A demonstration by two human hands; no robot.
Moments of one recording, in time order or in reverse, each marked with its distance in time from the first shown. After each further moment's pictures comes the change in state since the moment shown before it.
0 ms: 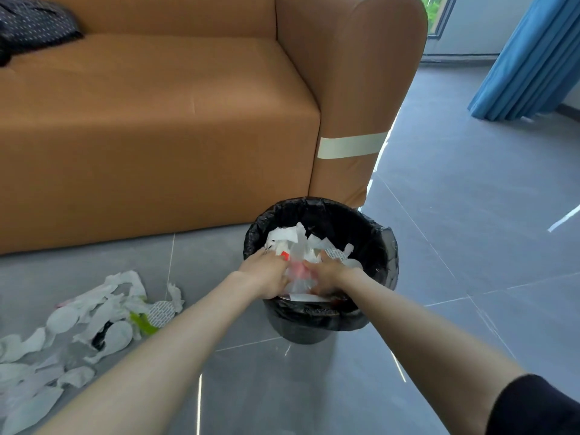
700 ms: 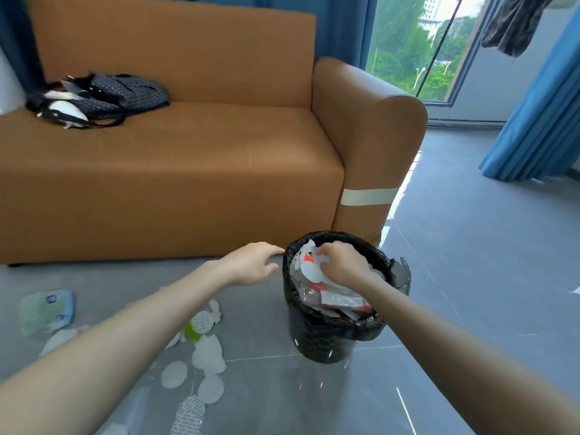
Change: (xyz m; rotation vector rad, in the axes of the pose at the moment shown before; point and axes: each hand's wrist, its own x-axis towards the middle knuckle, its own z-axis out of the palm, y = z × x) left_hand -0.138 -0.033 -0.091 -0.245 0.199 -0.044; right_hand -0.124 -0.060 -0.069 0.176 0.616 -0.106
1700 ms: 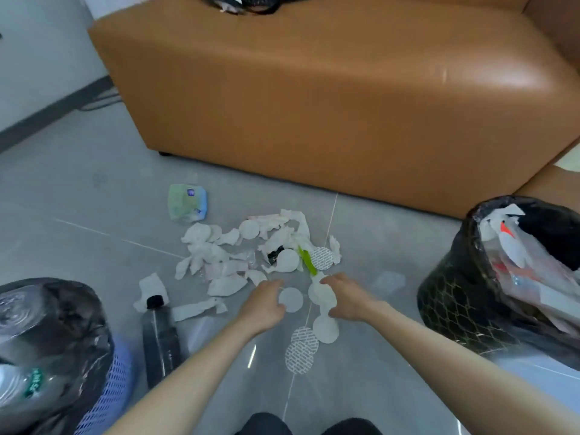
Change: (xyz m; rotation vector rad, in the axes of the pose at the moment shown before) left_hand -0.130 -0.227 0.202 -0.490 0.061 -0.659; right_hand 0.011 -0.170 0.265 -0.103 -0.627 -0.351
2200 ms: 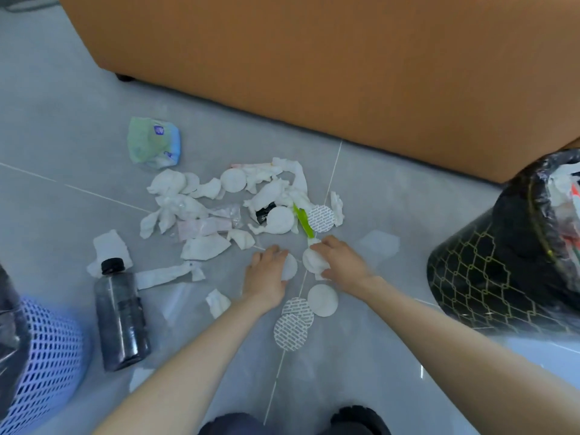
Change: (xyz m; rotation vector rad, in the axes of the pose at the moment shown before) left_hand 0.067 -0.029 0.070 0.196 0.056 0.038; right_hand 0.063 0.027 0.046 -0.099 0.088 -0.071
